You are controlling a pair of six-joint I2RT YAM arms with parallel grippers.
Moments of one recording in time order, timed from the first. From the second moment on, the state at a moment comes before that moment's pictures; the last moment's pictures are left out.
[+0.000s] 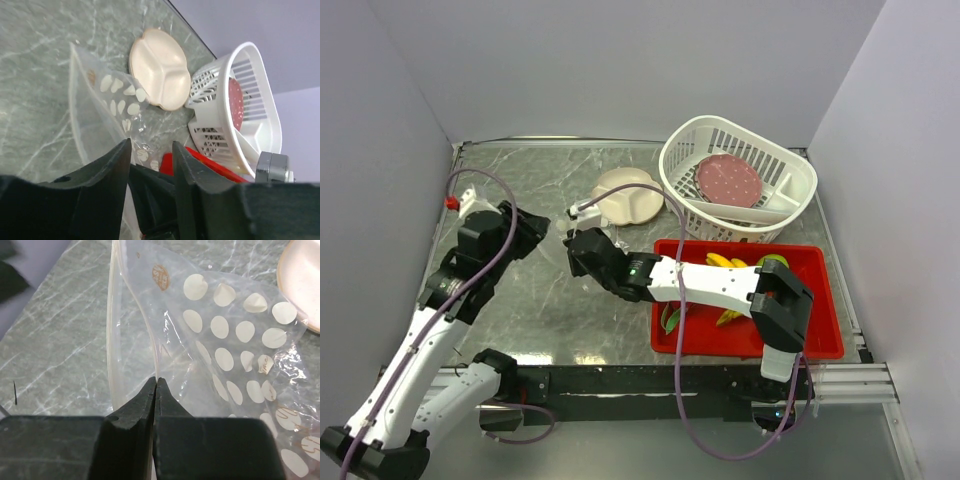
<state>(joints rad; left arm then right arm) -0.37 0.79 0.93 -0.55 -0.21 -0.96 1.16 1.78 1.36 -0.03 0.44 0.46</state>
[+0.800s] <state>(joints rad) -0.37 0.94 0.77 -0.49 -0.32 -0.95 1.16 1.78 1.39 -0.04 0.46 0.46</state>
